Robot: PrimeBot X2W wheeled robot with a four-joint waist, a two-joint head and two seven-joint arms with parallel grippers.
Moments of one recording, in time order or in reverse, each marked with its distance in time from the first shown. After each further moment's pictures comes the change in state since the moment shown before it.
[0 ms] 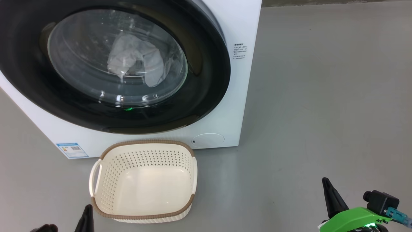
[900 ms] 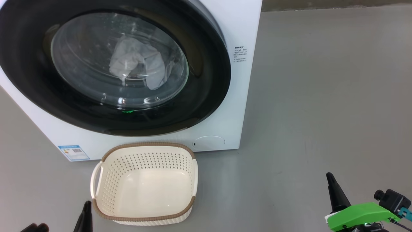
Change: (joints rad) left arm -0.017 -0.017 0.027 -0.021 -0.250 0.000 0.078; right arm 0.000 0.012 -0.025 -0.050 0.261 0.000 0.078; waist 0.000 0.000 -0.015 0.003
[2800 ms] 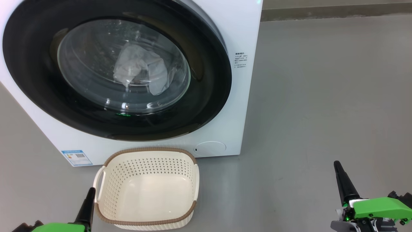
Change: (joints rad) left arm -0.045 -0.037 0.061 -0.047 -0.553 0.000 0.164; right arm 0.000 0.015 -0.047 -0.108 0.591 -0.001 0.161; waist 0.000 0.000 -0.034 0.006
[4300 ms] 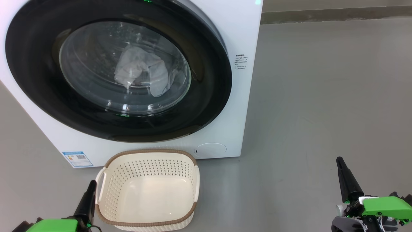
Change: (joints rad) left arm -0.021 -0.011 0.017 -0.015 -0.171 0.000 0.048; right arm 0.000 0.007 -0.019 -0.034 0.183 -0.007 0.050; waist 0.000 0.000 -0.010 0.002
